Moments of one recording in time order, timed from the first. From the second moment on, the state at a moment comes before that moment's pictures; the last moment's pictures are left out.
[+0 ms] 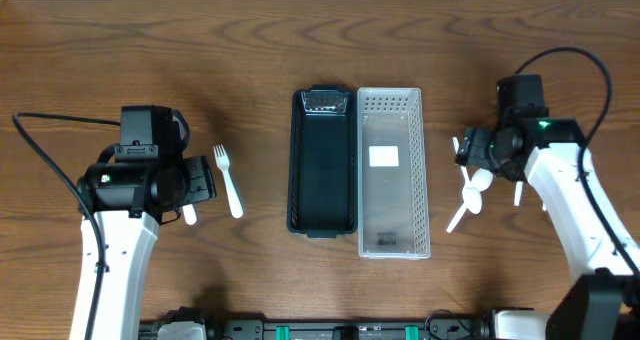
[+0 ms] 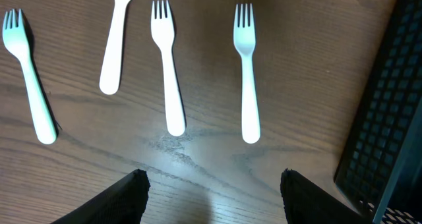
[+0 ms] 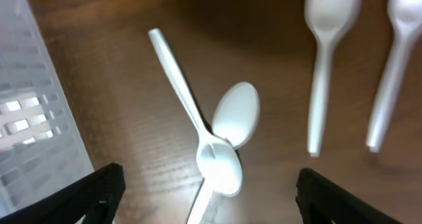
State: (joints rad) left arm 0.01 1.18 1.09 -1.14 -0.03 -0.21; right arm 0.02 1.51 1.08 -0.87 0.07 0.29
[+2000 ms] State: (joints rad) left arm 0.01 1.18 1.09 -1.14 -0.03 -0.21; right arm 0.02 1.85 1.07 -0.71 -0.05 -0.12
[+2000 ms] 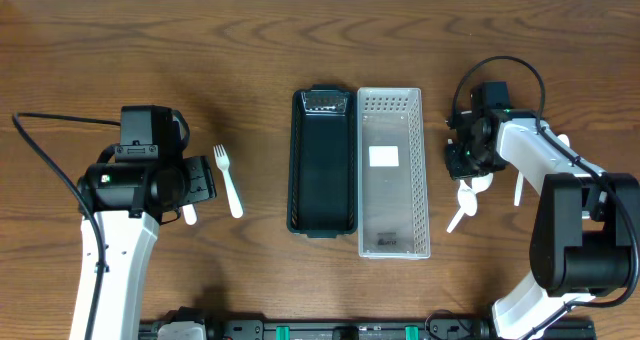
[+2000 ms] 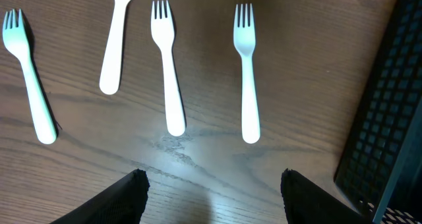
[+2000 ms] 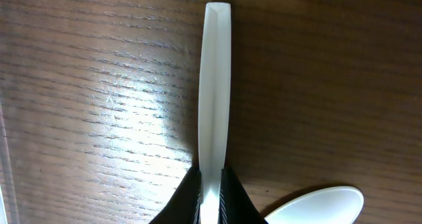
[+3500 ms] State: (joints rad) left arm 0.01 1.18 1.09 -1.14 -0.03 -0.21; right arm 0.51 1.80 1.38 -0.98 0.02 0.48
